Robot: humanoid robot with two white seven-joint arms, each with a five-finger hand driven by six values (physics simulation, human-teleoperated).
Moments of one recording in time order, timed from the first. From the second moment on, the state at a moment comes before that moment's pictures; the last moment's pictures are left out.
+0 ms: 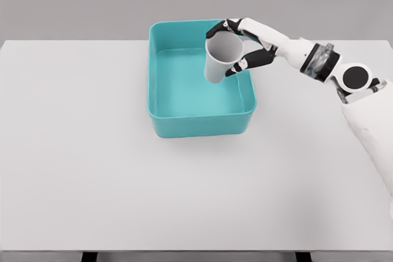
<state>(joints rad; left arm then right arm) 0.03 0.00 -0.11 -0.02 0.15 0.00 0.04 -0.74 -0.40 0.50 -1.17 -0.16 -0.40 0.61</state>
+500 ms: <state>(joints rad) 0.03 0.00 -0.11 -0.02 0.15 0.00 0.04 -0.85 -0.29 0.66 -1.25 0.51 -0.23 0.61</state>
